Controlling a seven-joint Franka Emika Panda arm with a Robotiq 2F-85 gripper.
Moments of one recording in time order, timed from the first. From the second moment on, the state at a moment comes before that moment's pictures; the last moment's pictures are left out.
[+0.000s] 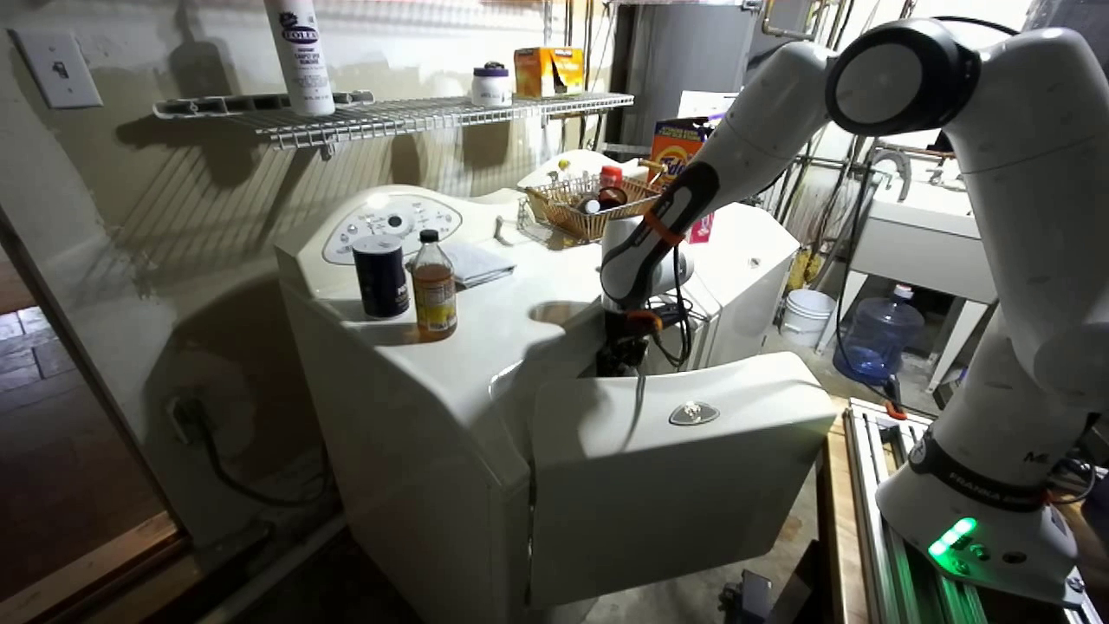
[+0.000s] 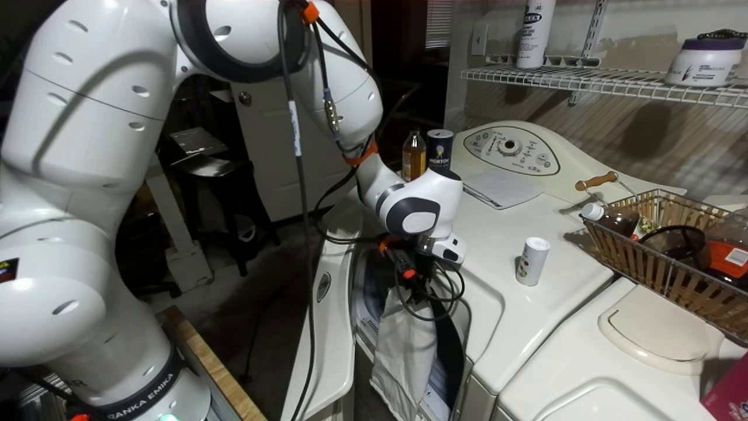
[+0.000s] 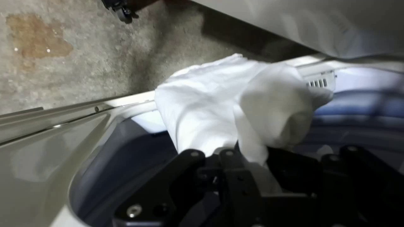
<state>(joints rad) -0.21 0.61 -0.09 -2.09 0.16 2.52 0.05</state>
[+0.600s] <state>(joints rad) -0.25 0.61 -0.06 -2.09 0.19 2.54 0.00</state>
